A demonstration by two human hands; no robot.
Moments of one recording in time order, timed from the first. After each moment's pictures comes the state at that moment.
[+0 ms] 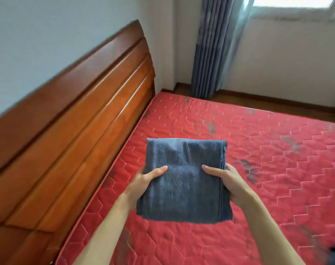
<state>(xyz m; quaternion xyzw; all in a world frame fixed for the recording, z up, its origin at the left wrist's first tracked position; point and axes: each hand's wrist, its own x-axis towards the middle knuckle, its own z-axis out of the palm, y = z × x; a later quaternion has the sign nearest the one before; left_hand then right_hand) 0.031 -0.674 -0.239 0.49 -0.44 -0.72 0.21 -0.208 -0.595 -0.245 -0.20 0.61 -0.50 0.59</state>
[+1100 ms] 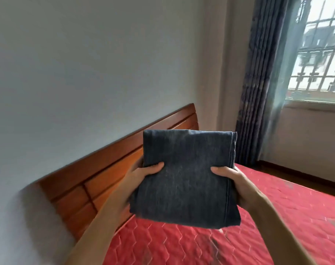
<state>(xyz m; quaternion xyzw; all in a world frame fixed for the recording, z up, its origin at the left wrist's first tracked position) 0.106 -0.453 -0.005 0.47 -0.48 -0.54 0.50 -0.153 -0.444 -0.023 -0.44 0.37 -0.51 0.64</state>
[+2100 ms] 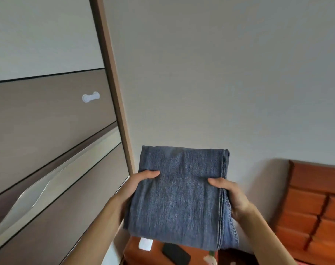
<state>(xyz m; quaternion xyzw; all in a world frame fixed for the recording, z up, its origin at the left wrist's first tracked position) 0.567 -0.002 -0.040 0.66 -0.04 -0.29 0.70 0.475 -0.252 -0.071 -0.56 0.06 0.07 0.83</state>
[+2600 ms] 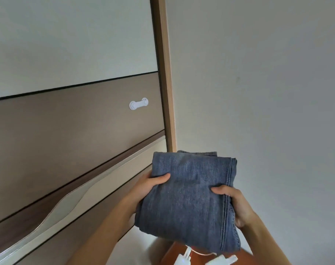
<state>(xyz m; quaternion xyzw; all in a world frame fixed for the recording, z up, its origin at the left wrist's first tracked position) 0.726 0.027 -0.056 0.73 0.04 -0.15 0.67 0.708 -0.231 -0.102 -0.51 0.01 0.20 0.83</state>
